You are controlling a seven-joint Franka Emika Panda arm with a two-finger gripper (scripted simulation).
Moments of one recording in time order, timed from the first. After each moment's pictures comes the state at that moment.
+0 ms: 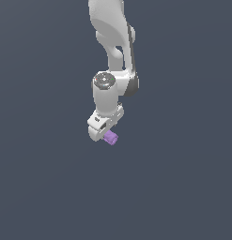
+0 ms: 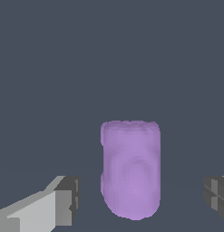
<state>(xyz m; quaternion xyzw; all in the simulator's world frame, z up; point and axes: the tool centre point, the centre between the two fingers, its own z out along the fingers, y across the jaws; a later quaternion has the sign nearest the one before) -0.034 -0.035 0.099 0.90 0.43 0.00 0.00</state>
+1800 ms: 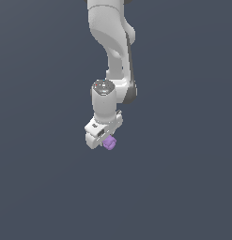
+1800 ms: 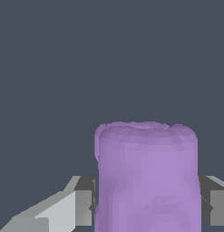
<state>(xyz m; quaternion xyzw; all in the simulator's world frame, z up) 0.006 -0.044 0.085 0.91 0.42 0.05 0.03</state>
